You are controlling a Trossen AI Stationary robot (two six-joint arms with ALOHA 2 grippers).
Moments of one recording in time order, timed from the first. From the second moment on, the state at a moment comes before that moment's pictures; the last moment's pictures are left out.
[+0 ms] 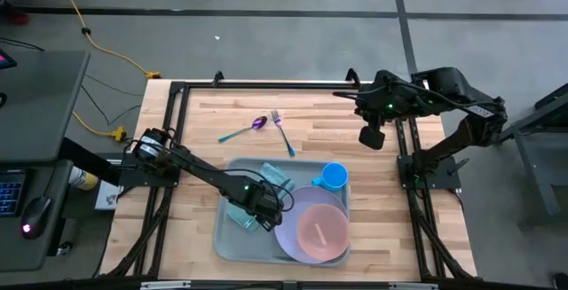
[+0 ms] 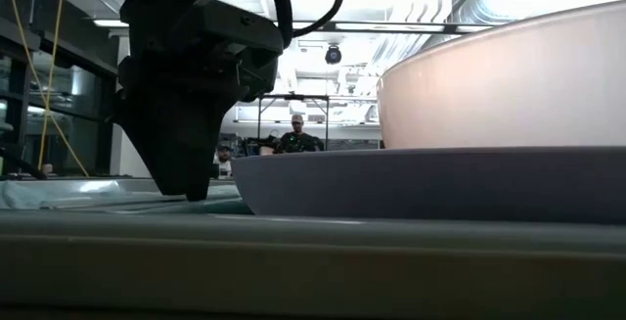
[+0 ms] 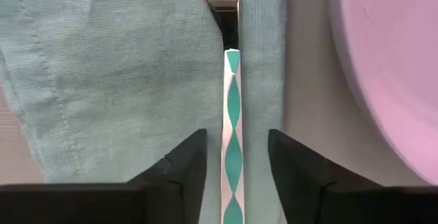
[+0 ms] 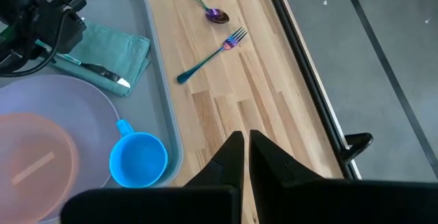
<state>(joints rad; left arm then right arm) -0.37 1.91 1.28 -0.71 -0.03 -1.16 0.02 1.43 2.01 -1.57 0.32 0.21</state>
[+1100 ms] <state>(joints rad) -0.21 1.80 1.28 -0.94 0.07 -0.05 0.06 1.43 2.01 -1.56 0.23 0.25</state>
